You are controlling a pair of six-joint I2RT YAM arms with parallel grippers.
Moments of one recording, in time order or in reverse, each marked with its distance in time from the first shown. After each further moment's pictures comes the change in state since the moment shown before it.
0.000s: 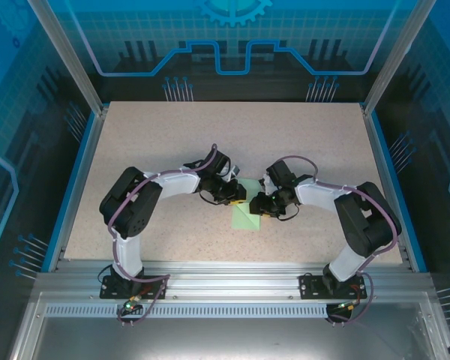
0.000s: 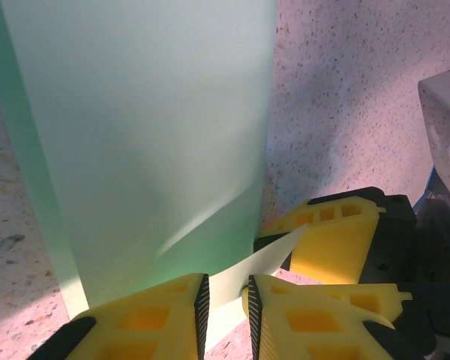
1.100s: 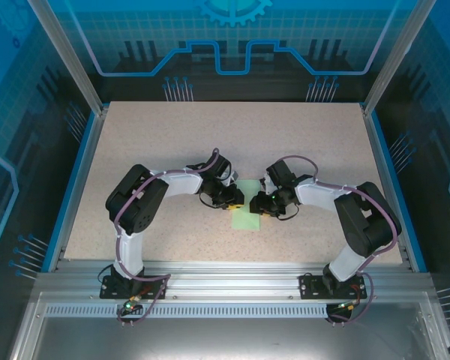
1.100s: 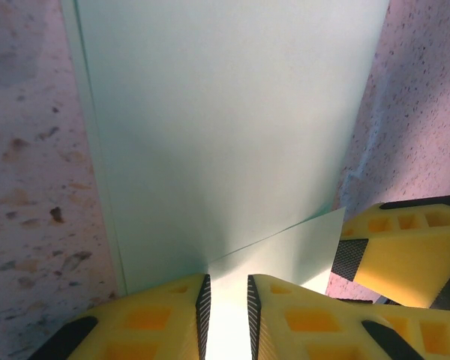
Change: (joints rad) left arm 0.000 0.056 0.000 -0.027 -0.021 0.022; right arm 0.000 0.000 0.000 0.014 0.013 0.029
